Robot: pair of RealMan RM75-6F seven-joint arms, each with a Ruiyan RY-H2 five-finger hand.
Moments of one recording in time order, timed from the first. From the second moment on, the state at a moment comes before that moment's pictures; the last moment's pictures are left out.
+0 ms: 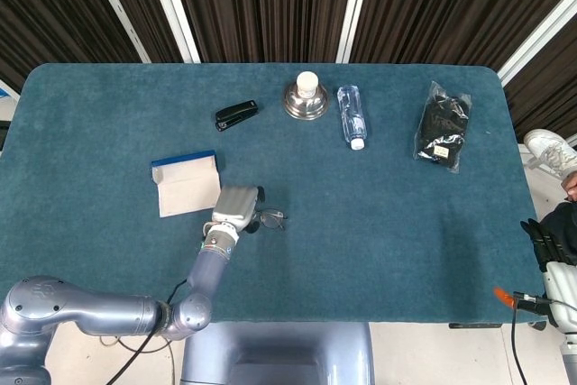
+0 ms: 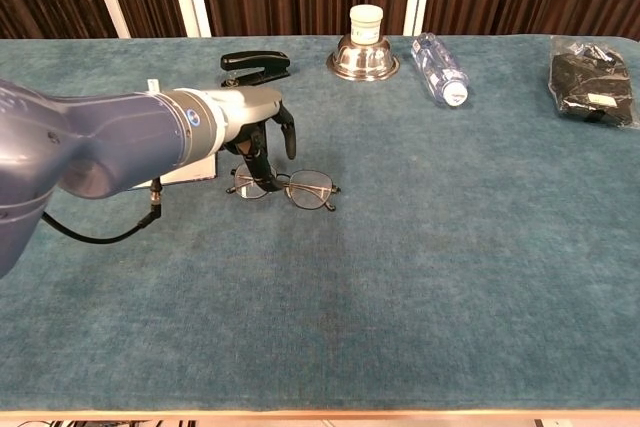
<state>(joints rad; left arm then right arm) -1.08 -1.77 -0.31 -1.55 0.32 1.13 0.85 0.02 -0.99 0.05 -1.71 -1.45 1.43 0.27</state>
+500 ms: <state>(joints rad) -0.92 -1.57 -0.17 -1.75 0.73 1.24 0.69 0.02 -1.00 0.05 -1.71 -1.45 1.43 0.26</state>
